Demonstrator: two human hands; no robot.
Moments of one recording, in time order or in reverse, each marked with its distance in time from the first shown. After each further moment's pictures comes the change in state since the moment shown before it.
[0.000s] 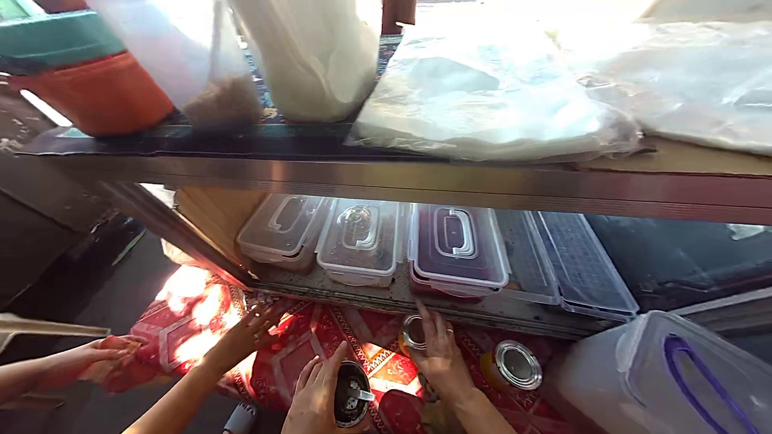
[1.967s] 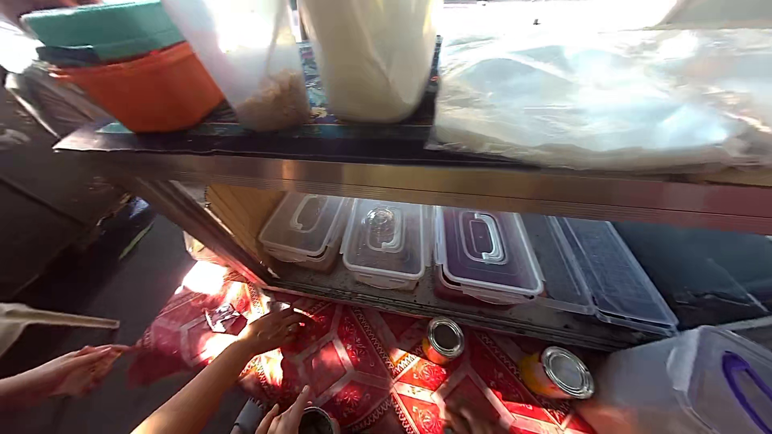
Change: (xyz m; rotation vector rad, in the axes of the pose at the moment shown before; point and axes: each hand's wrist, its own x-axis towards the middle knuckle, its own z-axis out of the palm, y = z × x) left_hand -0.029 -0.108 -0.054 -0.103 -0.132 -0.328; right_hand -0.143 0.025 0.036 -0.149 -0.305 0.108
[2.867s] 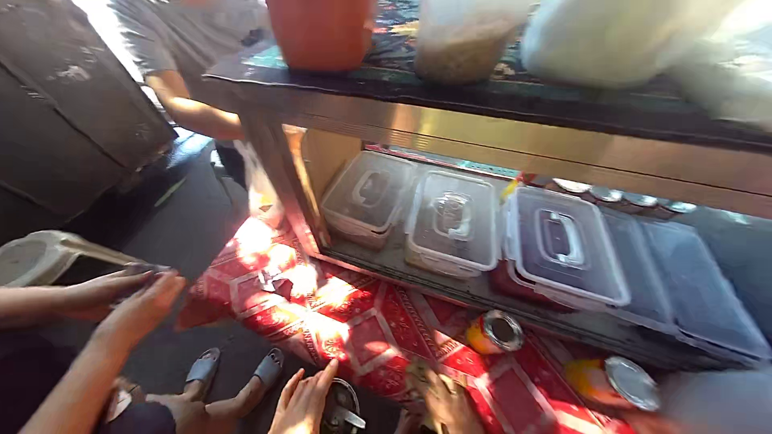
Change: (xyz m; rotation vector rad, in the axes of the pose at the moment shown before) left_hand -0.092 -0.018 -0.033 -0.005 0.064 0.113; right_hand 0.035 -0.111 0.033 0.043 -0.078 -0.363
